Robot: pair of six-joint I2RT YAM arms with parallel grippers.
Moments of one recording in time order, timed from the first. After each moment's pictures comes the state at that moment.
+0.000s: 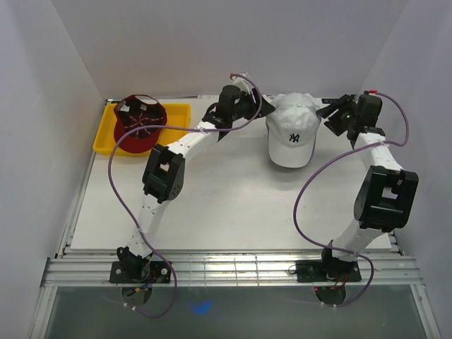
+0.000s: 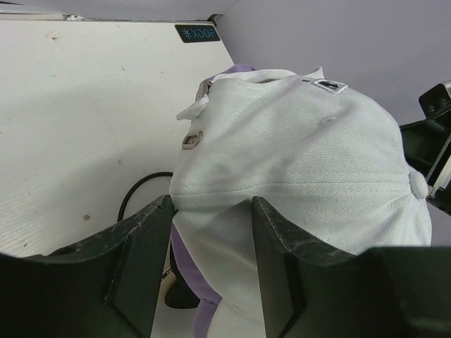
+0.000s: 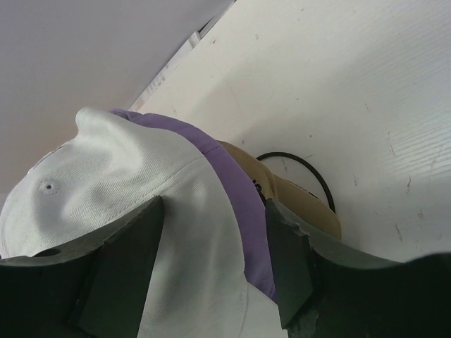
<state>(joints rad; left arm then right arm) -0.59 2.35 2.05 0.14 0.29 -0.68 -0.16 1.69 1.28 -0.08 -0.35 0.74</state>
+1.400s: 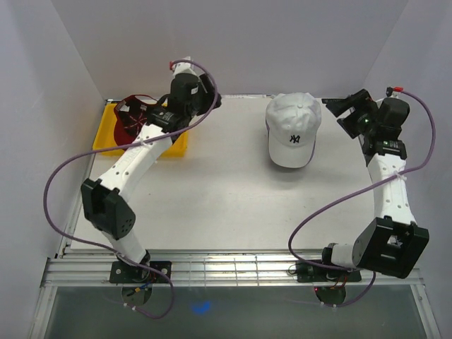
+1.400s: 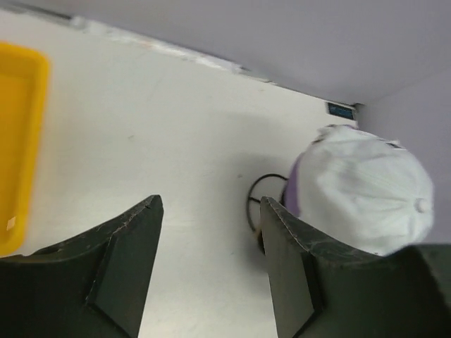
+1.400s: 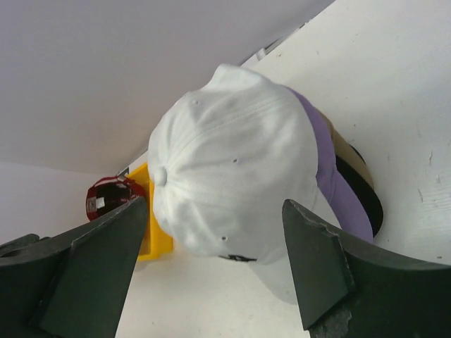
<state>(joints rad) -0.51 1.74 1.75 -0.31 -0.16 -0.60 -0.22 1.34 1.21 -0.20 -0.42 0.75</state>
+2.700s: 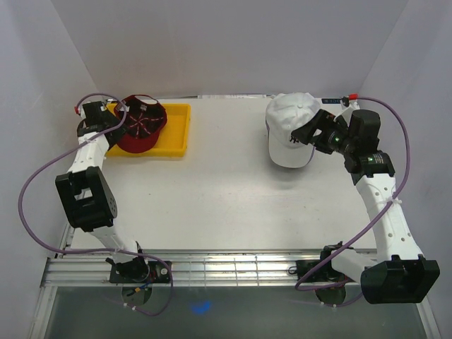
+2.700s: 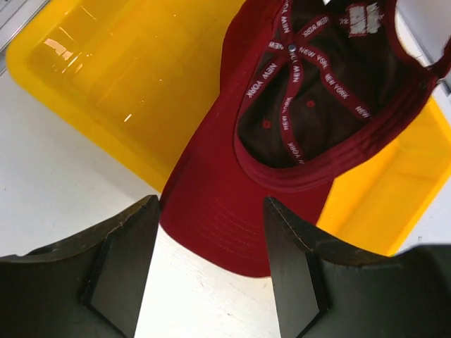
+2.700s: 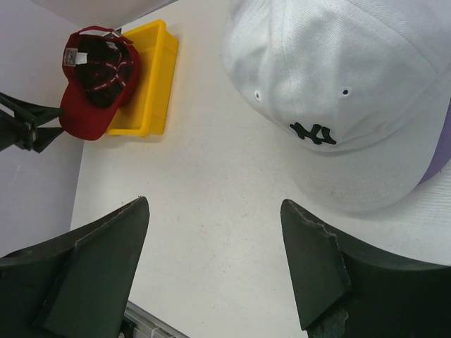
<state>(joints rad) 0.27 1.72 1.37 -0.38 -0.06 -0.55 0.06 1.10 1.13 -0.45 -0.43 0.51</state>
